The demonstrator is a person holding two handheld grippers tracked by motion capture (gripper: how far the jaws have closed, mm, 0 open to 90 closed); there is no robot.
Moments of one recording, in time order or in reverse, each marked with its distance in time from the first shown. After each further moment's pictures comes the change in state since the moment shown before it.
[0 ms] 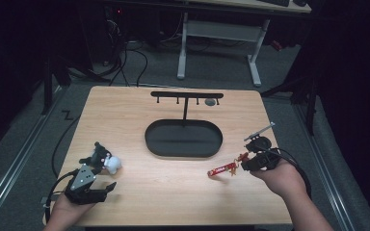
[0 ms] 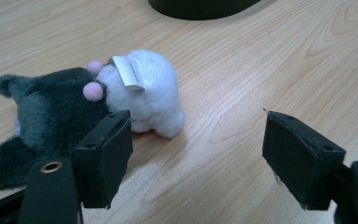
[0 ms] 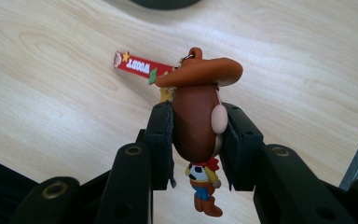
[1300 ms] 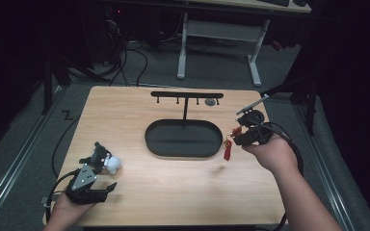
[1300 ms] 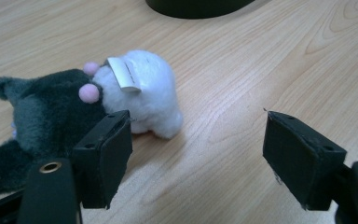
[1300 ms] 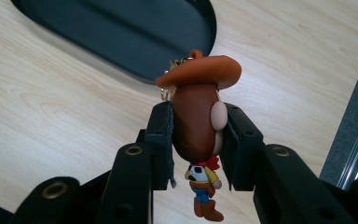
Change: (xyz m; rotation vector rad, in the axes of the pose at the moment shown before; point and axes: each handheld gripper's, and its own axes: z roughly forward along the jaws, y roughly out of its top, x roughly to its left) left arm 0.000 0.001 0.001 0.001 -0.002 0.011; right arm 0.009 0.061 -0.038 -0.100 -0.060 -0.016
